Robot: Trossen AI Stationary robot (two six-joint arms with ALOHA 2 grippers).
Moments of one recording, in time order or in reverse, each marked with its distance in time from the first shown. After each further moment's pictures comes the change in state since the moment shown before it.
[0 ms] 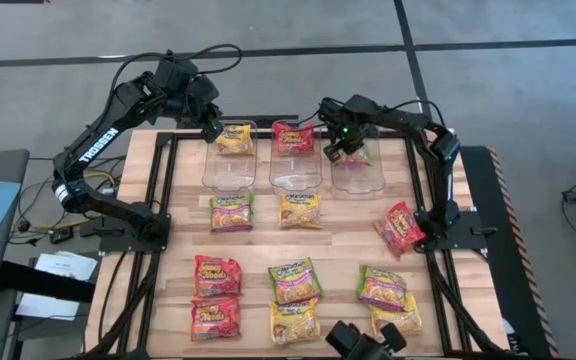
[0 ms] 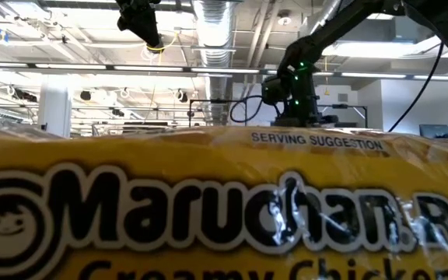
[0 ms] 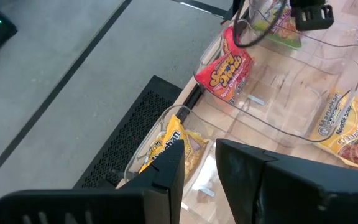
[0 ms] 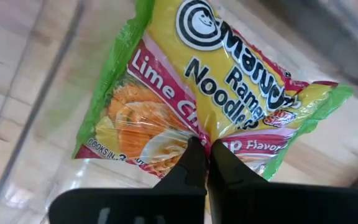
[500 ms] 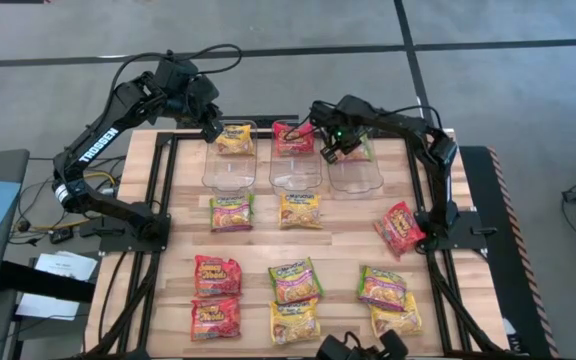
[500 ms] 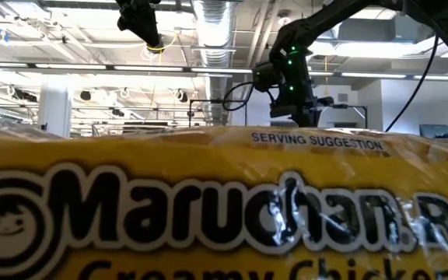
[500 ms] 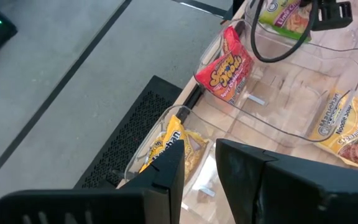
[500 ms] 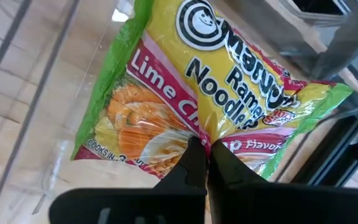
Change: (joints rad) left arm 0.000 0.000 0.000 0.000 0.000 0.002; right arm 0.088 -0.002 0.116 -0.170 0.142 0.057
